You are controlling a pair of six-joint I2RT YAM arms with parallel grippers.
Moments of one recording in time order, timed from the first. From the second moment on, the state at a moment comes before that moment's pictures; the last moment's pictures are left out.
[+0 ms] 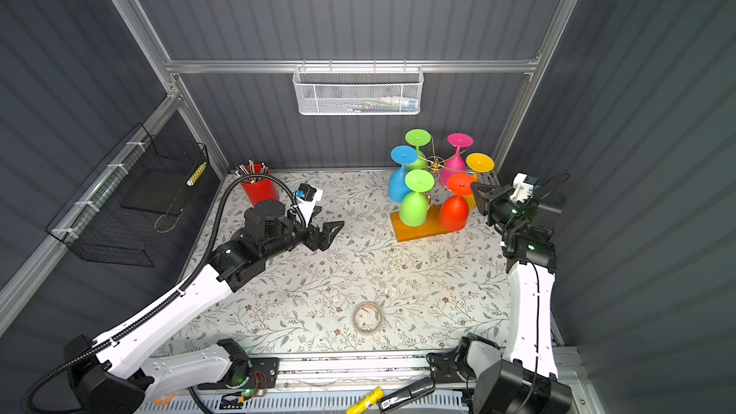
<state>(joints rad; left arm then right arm) -0.72 1.13 1.05 -0.26 0.09 -0.08 -0.39 1.05 1.00 -0.16 -0.81 1.17</state>
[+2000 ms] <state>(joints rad) -0.72 1.12 1.05 -0.26 0.09 -0.08 -0.26 1.07 1.09 -0.21 -0.71 1.14</state>
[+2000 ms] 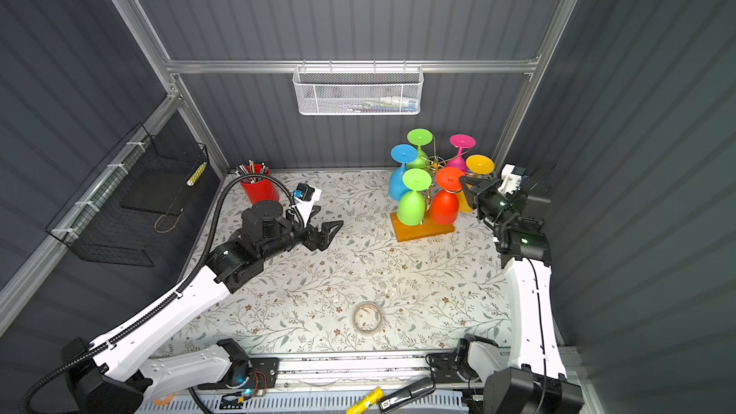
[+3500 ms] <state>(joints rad) -0.72 1.14 1.05 -0.26 0.09 -0.08 -0.39 0.91 1.04 -0.31 -0.67 1.09</state>
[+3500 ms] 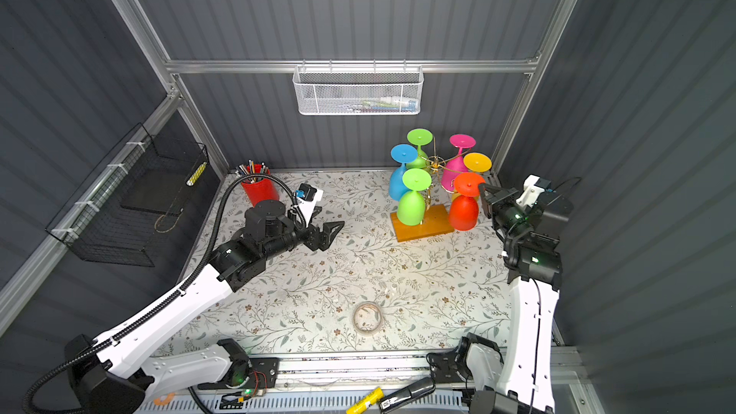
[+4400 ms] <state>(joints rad) -0.72 1.19 1.06 -0.29 0.06 -0.11 -0.32 0.44 0.99 -0.78 -0.60 0.77</state>
